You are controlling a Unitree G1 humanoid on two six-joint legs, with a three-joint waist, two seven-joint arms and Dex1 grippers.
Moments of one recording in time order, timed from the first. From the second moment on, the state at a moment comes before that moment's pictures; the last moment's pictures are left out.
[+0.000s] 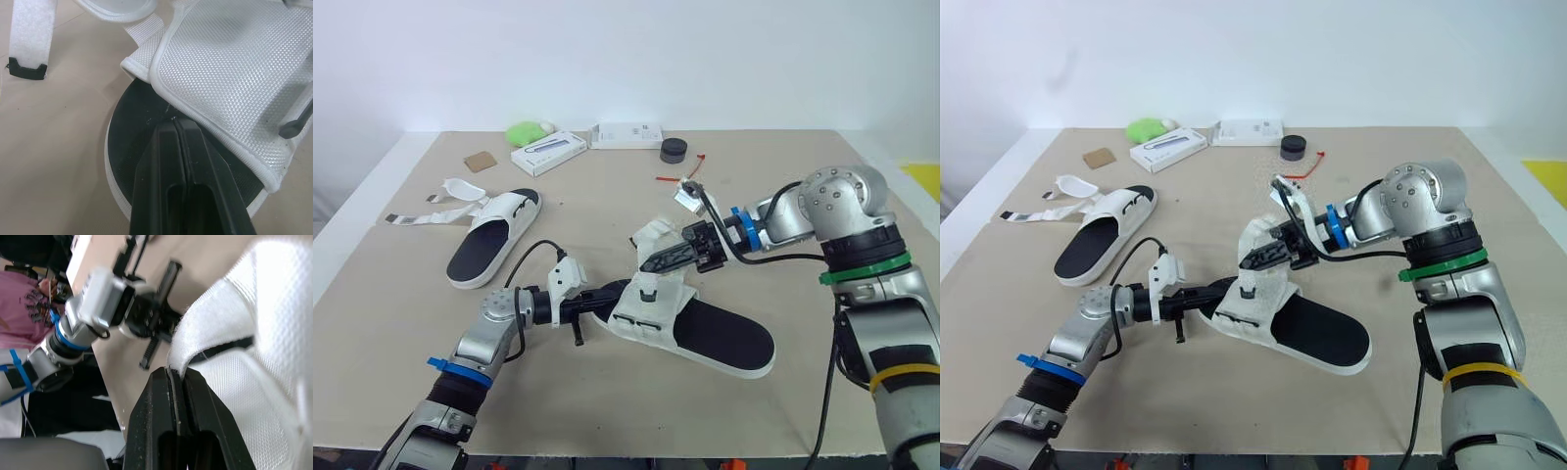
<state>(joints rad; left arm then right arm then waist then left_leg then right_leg) -0.37 0.38 -0.22 0.22 -0.27 0.08 -1.05 -1.08 -0.66 0.27 0.29 1.14 1.62 0.64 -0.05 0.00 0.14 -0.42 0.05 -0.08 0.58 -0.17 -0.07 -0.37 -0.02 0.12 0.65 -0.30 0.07</state>
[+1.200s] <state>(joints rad) -0.37 0.37 -0.22 0.22 -0.27 0.08 -1.04 -1.03 -0.70 0.30 0.35 1.67 1.62 0.21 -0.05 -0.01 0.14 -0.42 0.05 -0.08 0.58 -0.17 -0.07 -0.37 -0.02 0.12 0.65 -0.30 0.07</state>
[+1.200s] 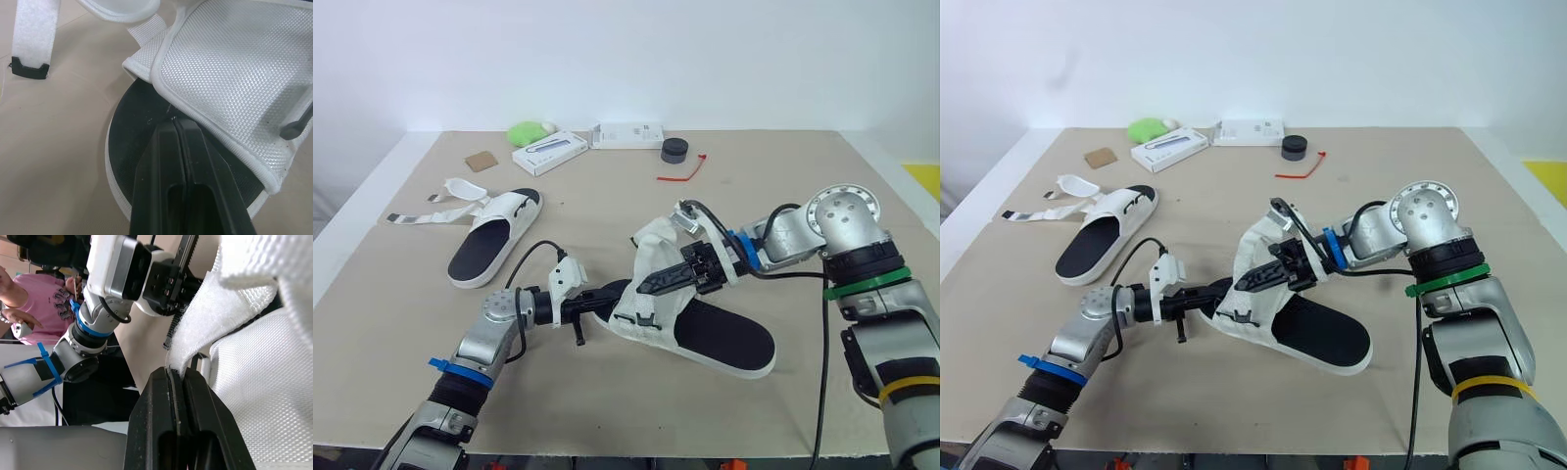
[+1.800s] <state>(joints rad) -0.37 0.37 -0.22 0.22 -0.27 0.08 -1.04 -1.09 -0.67 0.24 0.47 1.66 1.62 0.13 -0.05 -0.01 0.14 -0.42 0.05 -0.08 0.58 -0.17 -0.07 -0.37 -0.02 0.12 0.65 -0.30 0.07</state>
